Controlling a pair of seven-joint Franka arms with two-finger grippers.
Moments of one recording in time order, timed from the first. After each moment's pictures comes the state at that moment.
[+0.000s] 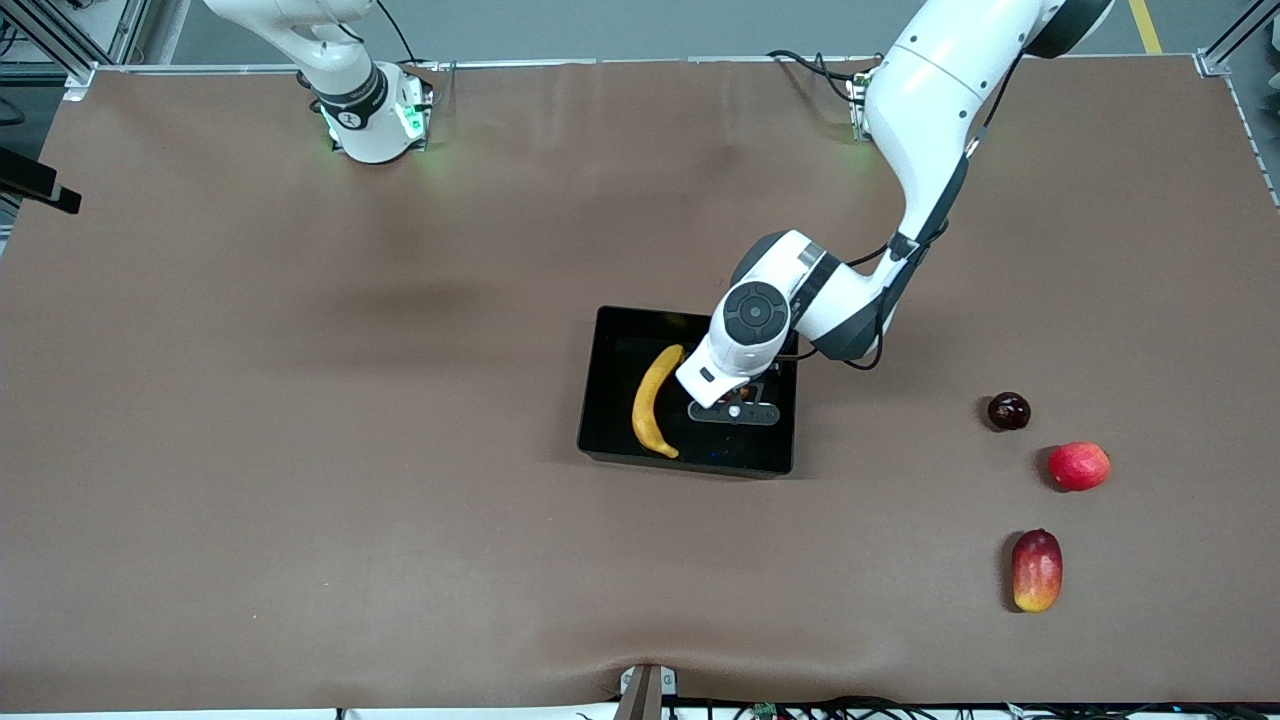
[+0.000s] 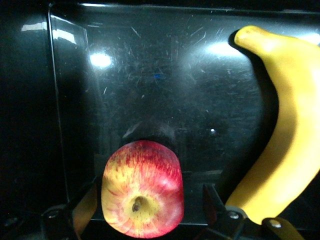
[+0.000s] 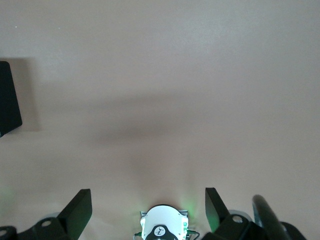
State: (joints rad) left arm -0.42 0.69 -0.24 -1.62 0.11 2.20 -0.61; right arm -0.01 0.01 -0.19 -1.44 0.07 1.27 -0.09
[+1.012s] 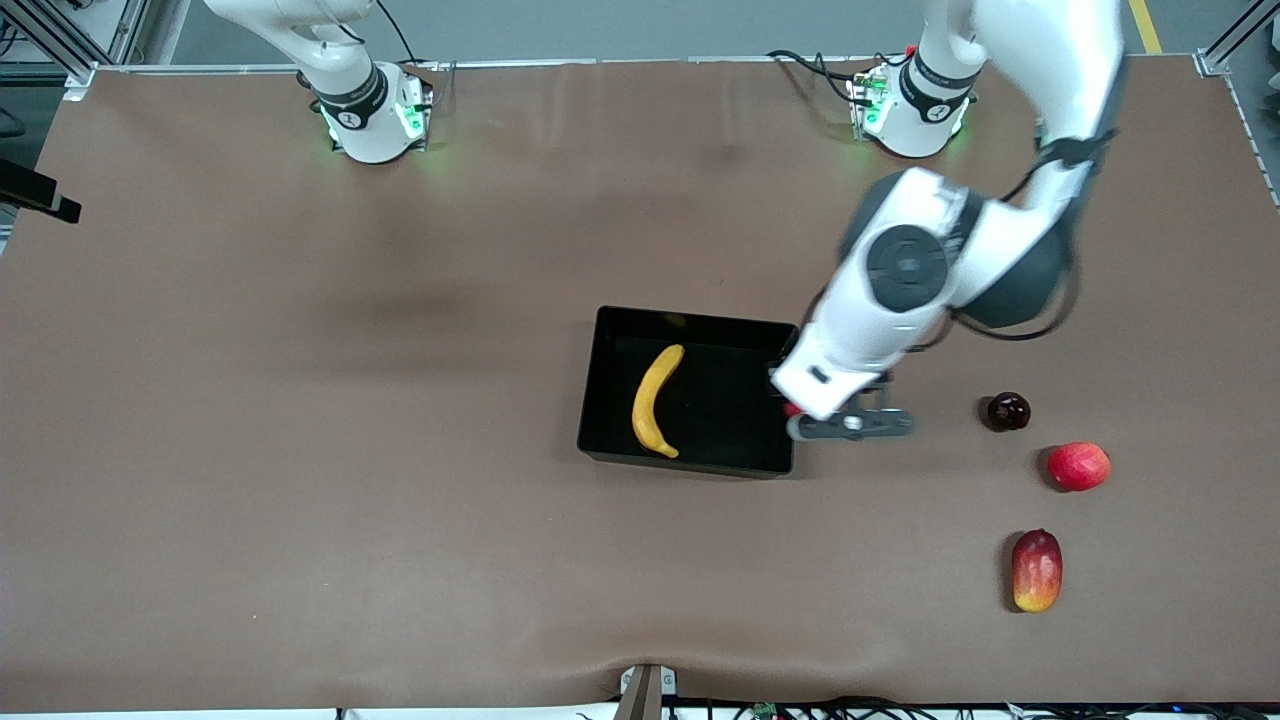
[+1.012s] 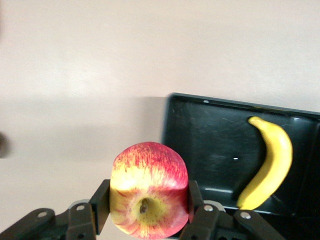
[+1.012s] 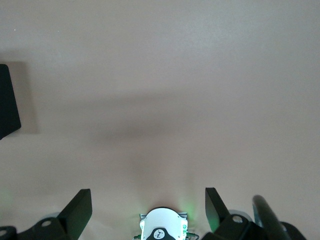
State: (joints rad) left arm -0.25 0.46 -0.23 -1.44 0.12 1.87 -0.49; right arm -0.01 0.03 -0.19 -1.41 0.07 1.27 -0.09
